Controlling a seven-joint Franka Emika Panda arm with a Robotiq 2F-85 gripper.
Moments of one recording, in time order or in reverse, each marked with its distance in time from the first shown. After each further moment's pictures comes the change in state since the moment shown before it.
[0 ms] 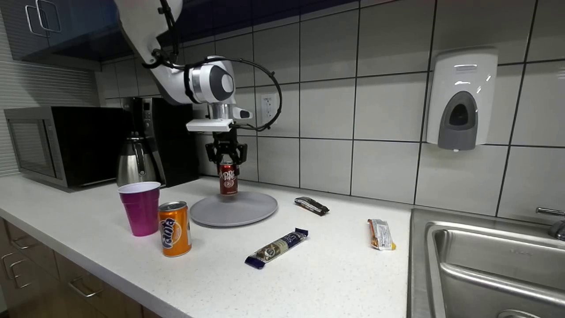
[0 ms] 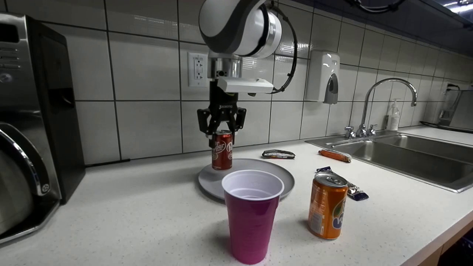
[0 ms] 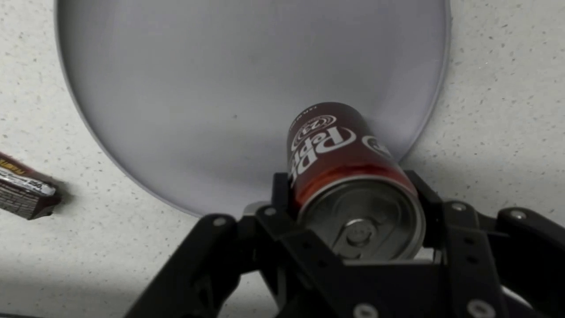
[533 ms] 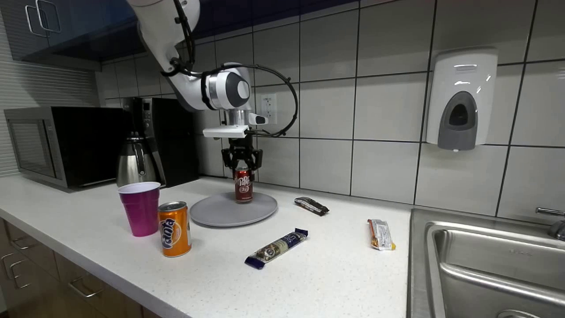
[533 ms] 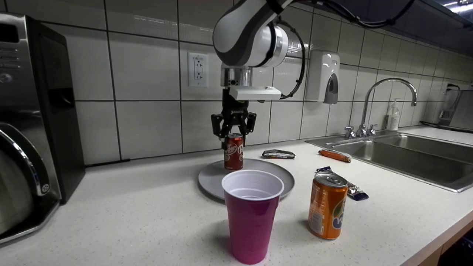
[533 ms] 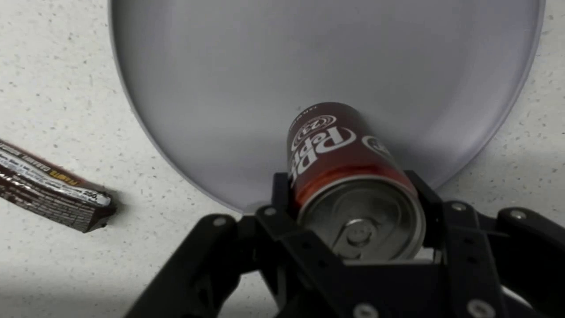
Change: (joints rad) arm -0.055 0.050 -0.017 0.037 0.000 0.006 0.000
